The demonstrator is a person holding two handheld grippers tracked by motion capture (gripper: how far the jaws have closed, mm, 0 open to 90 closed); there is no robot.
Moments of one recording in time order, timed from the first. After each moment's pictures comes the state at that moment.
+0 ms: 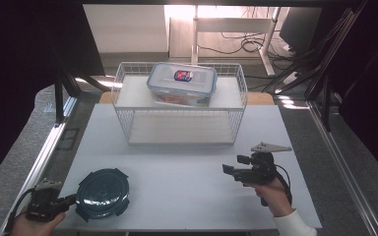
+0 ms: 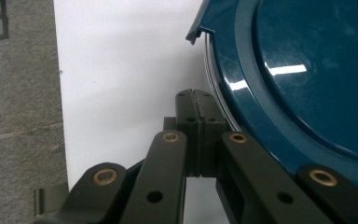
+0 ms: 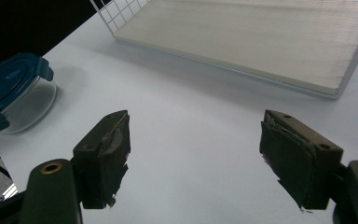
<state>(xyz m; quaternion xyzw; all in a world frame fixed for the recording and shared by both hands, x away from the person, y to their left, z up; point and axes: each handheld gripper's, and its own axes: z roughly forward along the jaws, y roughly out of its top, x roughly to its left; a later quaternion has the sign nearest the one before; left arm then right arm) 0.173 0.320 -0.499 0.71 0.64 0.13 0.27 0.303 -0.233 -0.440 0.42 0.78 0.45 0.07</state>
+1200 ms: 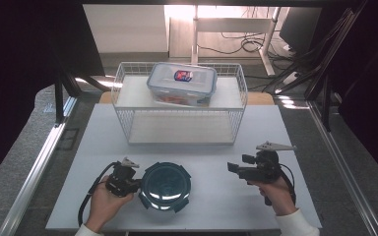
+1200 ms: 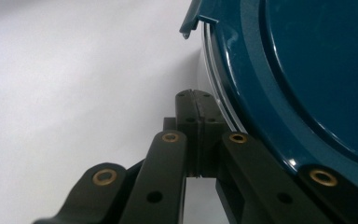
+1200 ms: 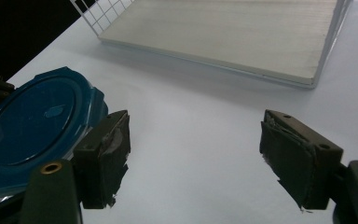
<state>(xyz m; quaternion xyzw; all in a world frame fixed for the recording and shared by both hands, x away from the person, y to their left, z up) 0.261 0.159 -0.494 0.82 0.50 0.06 0.28 0.307 -0.247 -0.441 0.44 0.77 0.45 0.07</state>
